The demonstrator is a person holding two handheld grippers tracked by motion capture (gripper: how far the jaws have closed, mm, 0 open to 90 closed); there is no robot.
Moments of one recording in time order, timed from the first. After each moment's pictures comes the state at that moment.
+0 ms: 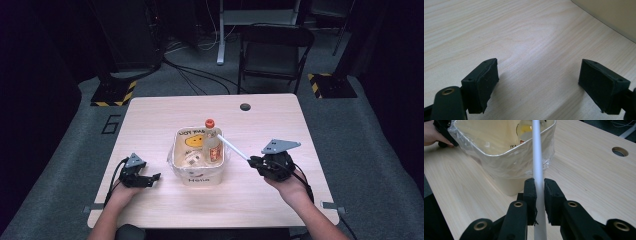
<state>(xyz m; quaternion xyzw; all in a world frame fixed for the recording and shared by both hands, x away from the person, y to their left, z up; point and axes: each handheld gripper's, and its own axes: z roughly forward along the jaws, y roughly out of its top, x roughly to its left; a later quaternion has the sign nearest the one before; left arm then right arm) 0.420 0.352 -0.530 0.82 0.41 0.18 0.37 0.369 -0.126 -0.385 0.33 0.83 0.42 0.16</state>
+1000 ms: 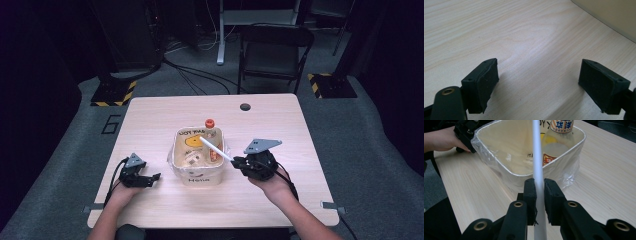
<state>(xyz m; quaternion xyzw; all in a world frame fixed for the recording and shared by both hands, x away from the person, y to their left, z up) 0.420 0.352 -0.530 0.82 0.41 0.18 0.37 0.372 -0.084 -0.381 0.30 0.84 0.43 0.13</state>
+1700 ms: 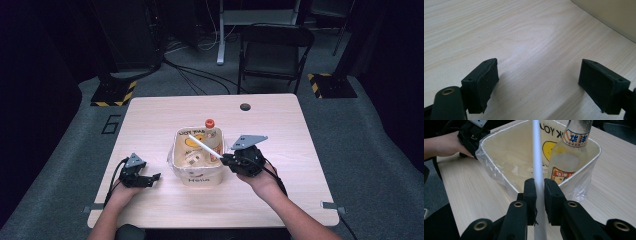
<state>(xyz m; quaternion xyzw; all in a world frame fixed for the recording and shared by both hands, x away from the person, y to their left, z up) 0.420 0.352 -0.530 0.82 0.41 0.18 0.37 0.384 -0.054 -0.378 0.29 0.84 0.43 0.13</state>
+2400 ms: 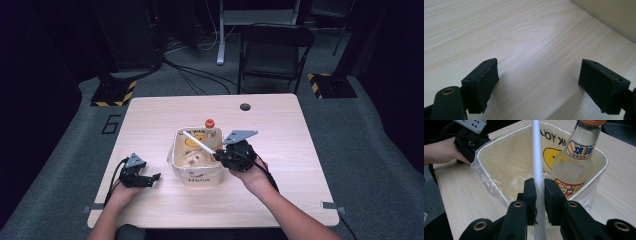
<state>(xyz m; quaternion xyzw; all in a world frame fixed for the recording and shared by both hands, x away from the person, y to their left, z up) 0.420 0.352 -0.530 0.82 0.41 0.18 0.37 0.397 -0.034 -0.377 0.30 0.84 0.43 0.13</state>
